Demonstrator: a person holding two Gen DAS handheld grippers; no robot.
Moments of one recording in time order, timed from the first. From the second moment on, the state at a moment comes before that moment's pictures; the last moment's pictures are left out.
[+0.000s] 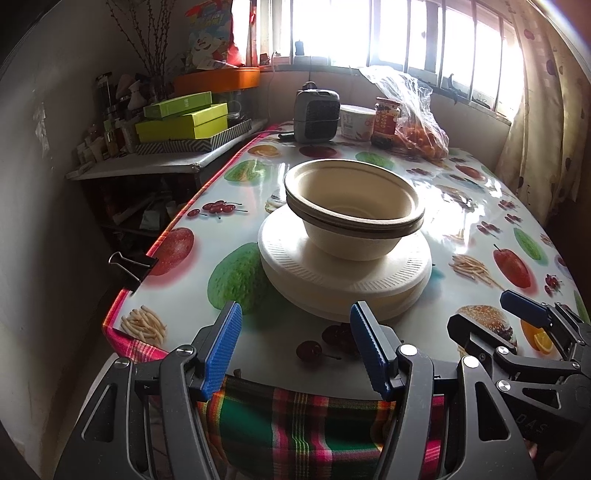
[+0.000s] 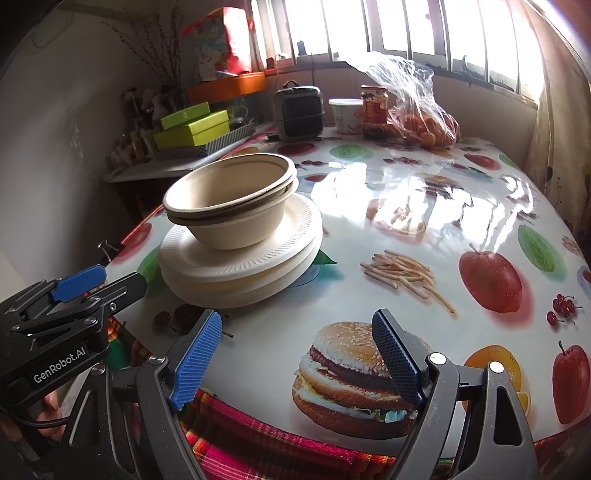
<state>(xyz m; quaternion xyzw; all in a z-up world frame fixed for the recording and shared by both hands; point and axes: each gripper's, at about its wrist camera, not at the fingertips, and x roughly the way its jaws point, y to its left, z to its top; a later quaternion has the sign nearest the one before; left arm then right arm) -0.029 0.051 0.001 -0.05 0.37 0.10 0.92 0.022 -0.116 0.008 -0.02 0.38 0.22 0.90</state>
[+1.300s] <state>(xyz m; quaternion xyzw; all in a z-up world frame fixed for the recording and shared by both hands) -0.029 0.050 0.000 -0.04 0.37 0.10 0.92 0.021 -0.118 0.008 -0.02 0.38 0.22 0.90</state>
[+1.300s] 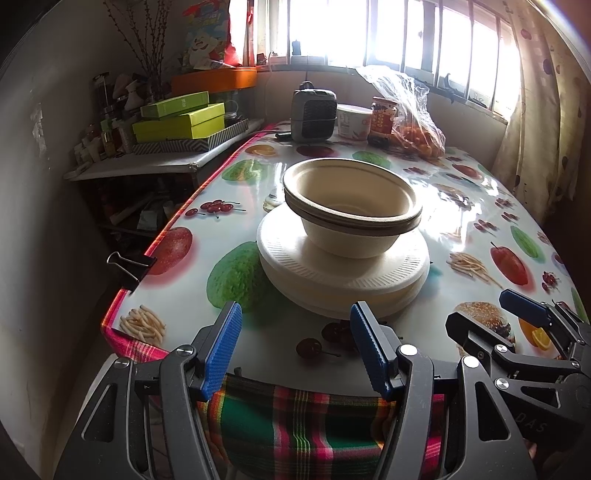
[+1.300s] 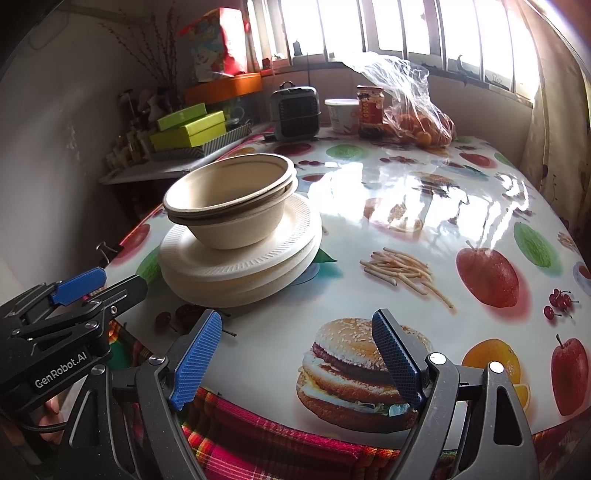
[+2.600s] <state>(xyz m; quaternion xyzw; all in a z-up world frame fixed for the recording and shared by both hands) -0.024 0.059 0.002 -0.05 0.36 0.08 0.93 0.023 -0.127 0.012 -0.02 0.38 0.22 0.90</state>
